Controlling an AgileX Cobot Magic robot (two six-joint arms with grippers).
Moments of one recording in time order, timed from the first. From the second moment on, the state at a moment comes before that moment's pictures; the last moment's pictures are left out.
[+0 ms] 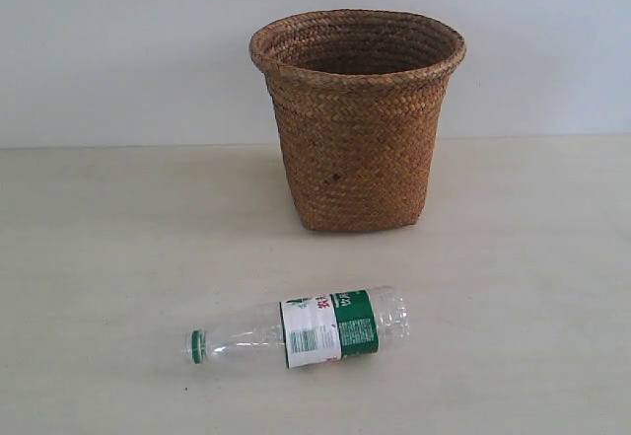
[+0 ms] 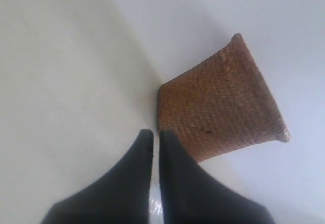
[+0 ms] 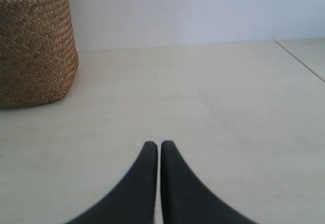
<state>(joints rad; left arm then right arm) -0.07 0.17 -0.01 -0.86 0.21 -0.13 0.04 0.03 0.00 -0.24 0.27 0.29</state>
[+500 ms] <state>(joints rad) -0.07 0.83 -0.90 -0.92 0.79 0.73 0.04 0.03 0.00 -0.24 0.27 0.29</state>
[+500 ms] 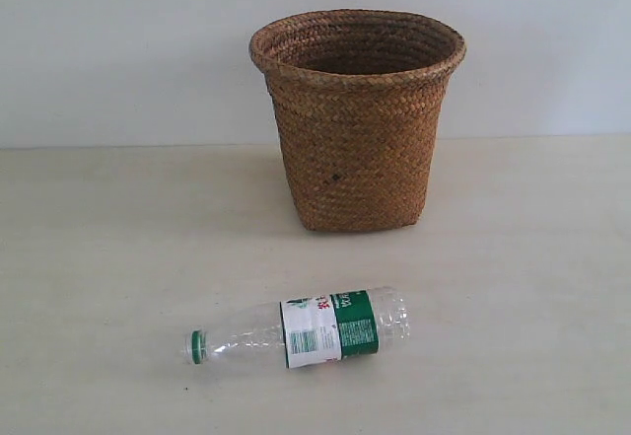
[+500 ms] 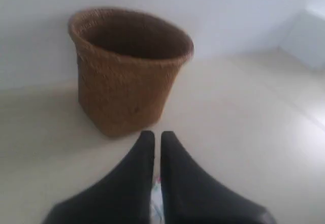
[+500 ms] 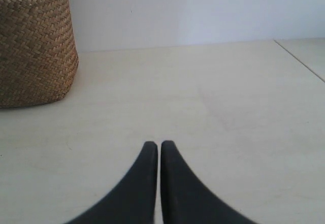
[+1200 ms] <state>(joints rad) -0.29 1.34 -0.97 -0.53 0.88 1.33 0.04 0.03 0.00 -0.24 0.27 0.29</state>
